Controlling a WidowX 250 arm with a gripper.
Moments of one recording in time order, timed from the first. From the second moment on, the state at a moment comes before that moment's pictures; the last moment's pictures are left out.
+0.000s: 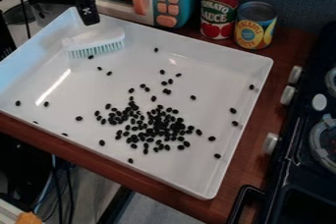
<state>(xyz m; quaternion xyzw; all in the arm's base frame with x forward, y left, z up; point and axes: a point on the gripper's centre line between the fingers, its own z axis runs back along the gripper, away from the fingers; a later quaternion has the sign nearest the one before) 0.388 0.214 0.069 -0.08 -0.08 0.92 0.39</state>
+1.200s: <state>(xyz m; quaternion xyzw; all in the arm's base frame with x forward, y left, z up) 0.376 0.207 0.048 -0.04 -0.03 0.93 0.36</state>
